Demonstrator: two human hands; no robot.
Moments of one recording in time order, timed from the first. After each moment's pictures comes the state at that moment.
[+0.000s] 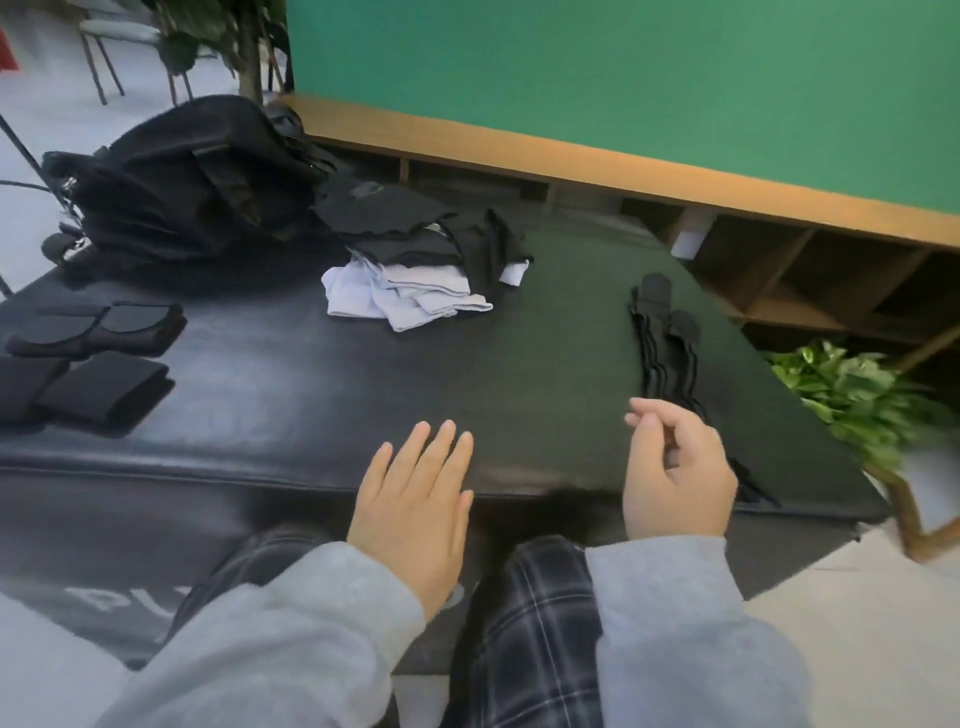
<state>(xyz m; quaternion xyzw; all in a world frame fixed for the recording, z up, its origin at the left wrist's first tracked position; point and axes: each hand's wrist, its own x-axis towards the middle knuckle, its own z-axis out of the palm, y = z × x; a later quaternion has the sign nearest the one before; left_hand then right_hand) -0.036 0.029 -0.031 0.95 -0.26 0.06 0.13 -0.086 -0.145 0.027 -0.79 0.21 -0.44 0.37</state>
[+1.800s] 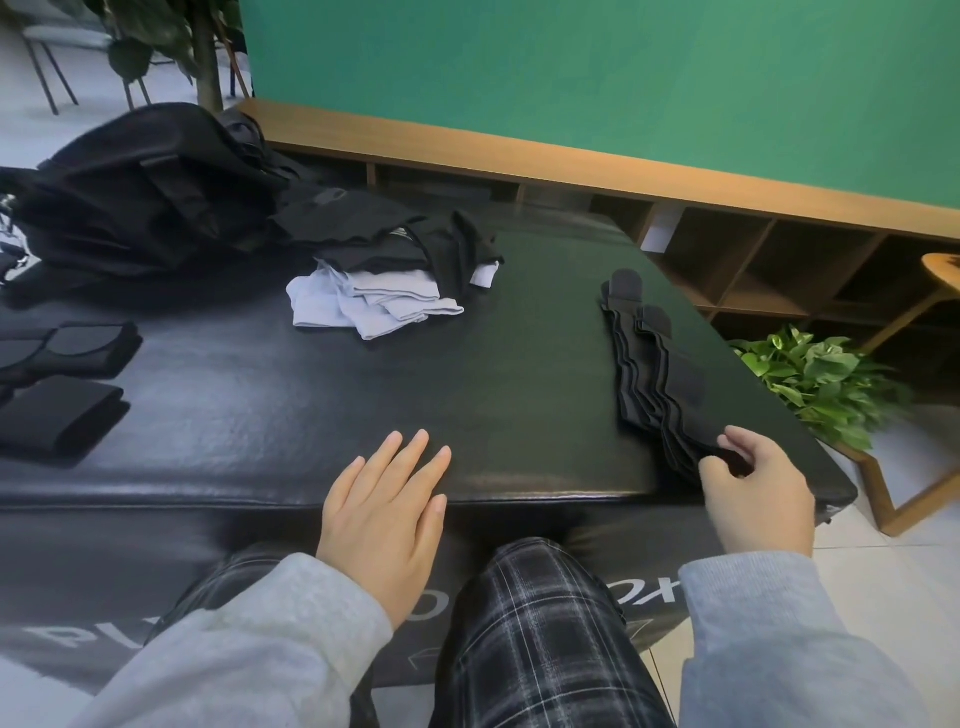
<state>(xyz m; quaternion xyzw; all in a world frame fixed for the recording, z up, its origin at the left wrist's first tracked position) -0.029 0.032 -0.044 0.93 -0.27 0.16 0.20 -0.120 -0.223 0.035 -0.80 0.43 -0.28 0.32</state>
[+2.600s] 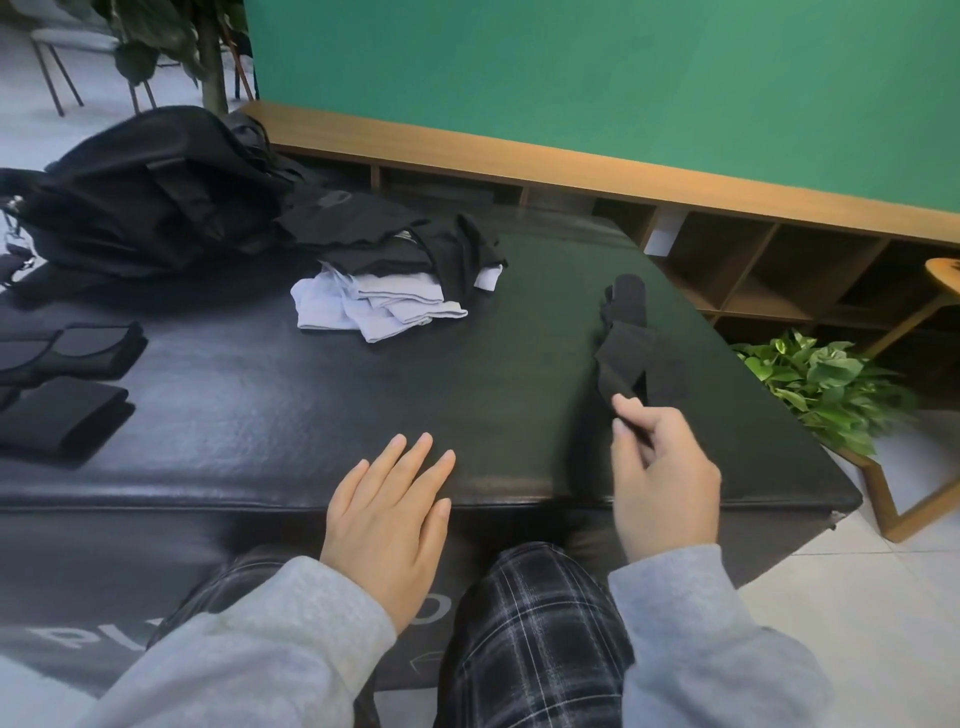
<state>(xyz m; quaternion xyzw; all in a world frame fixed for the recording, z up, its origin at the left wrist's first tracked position) -0.029 0.032 -0.044 0.92 -0.27 0.16 0.22 -0.094 -0.155 0.036 -0.81 0.25 -0.34 0.40</state>
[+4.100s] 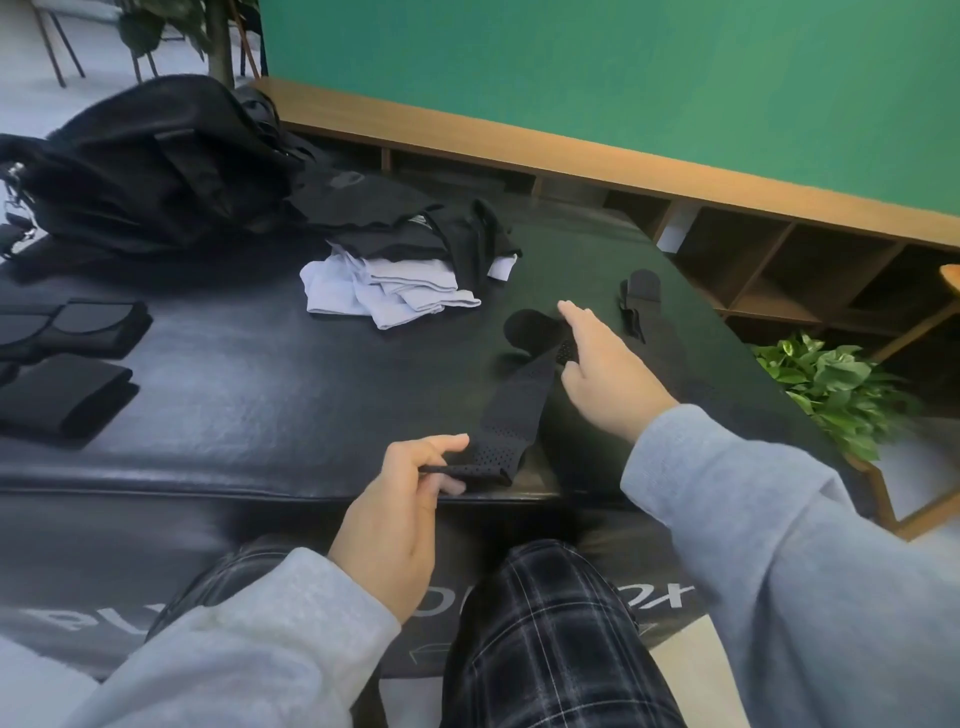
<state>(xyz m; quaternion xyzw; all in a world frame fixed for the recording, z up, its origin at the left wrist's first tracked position) -0.041 0.036 -0.021 0.80 -0.27 0.09 0.52 0.001 -0.189 0.056 -0.97 0.09 -0.06 0.19</state>
